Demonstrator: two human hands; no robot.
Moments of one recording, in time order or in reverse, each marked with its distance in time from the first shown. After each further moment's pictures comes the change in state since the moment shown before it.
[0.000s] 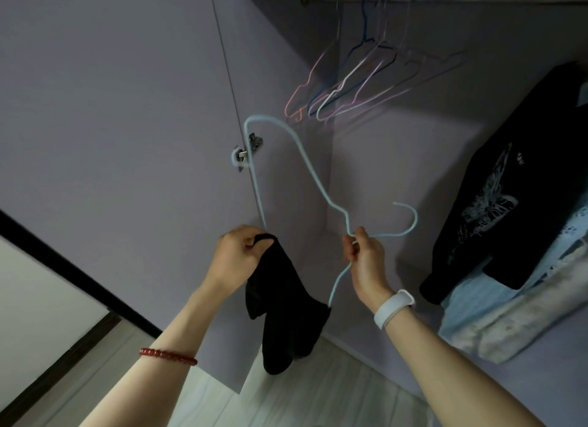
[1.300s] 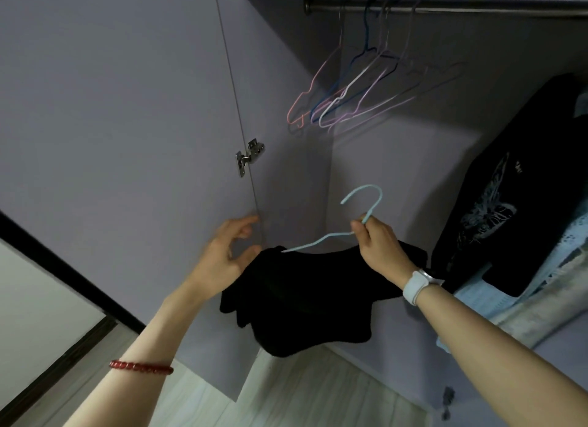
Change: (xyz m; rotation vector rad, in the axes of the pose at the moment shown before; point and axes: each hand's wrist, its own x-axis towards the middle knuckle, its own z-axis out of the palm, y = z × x) left_hand 0.002 -0.023 -0.029 -0.034 -0.101 0.158; right_hand 0.025 -0.039 -0.021 -1.128 -0.350 -0.628
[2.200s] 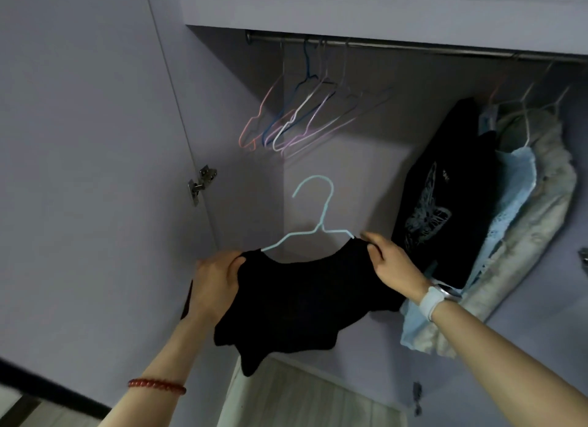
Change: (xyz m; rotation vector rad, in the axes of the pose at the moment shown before) left_hand 0.040 -0.013 0.047 0.279 0.175 0.203; right_hand -0.023 0.037 -0.052 -0.136 0.006 0.217
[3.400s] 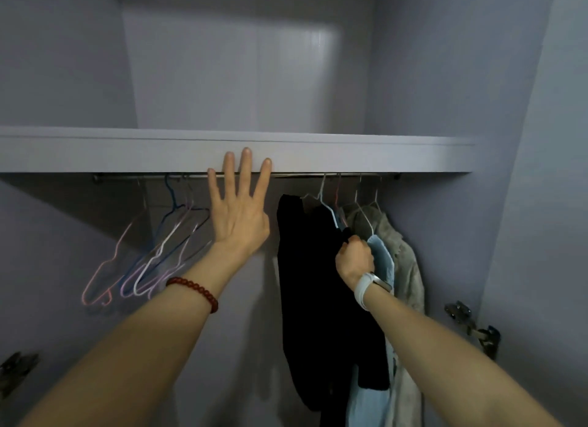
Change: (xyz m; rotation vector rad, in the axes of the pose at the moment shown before) left_hand 0.248 0.231 0.057 0.336 0.402 0.649; right_hand 0.087 0.017 -0.144 -0.070 0.720 0.572
